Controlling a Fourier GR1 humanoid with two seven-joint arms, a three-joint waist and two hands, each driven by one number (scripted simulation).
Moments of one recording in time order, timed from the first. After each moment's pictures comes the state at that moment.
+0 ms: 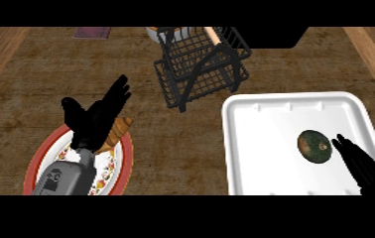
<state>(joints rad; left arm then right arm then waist) -0.18 0.18 -0.15 -1.47 0.20 0.04 0.22 0.43 -0.36 -0.03 -1.91 0.77 -0.03 -0.12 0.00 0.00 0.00</state>
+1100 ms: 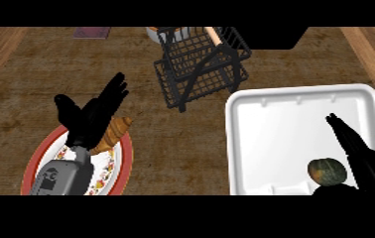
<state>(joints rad) -0.19 0.14 -0.07 -1.49 0.16 -0.03 0.26 0.18 -0.28 -0.15 -1.59 0.80 -0.03 -0.25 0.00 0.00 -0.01</state>
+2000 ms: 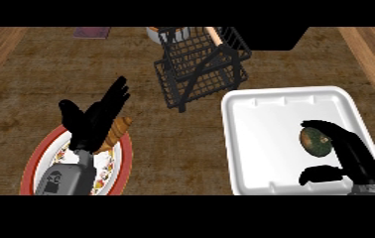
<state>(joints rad) -0.17 0.11 -0.06 -1.48 0.12 -0.05 0.23 0.01 -0.29 -0.17 -1.31 0.82 -0.06 -0.39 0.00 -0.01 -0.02</state>
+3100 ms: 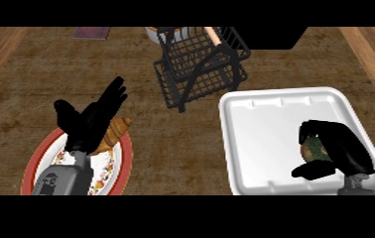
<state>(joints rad) -0.15 0.12 -0.04 -1.50 0.12 -0.06 0.25 0.00 -0.27 -0.06 -1.55 0.97 0.19 -0.07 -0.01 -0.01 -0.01</state>
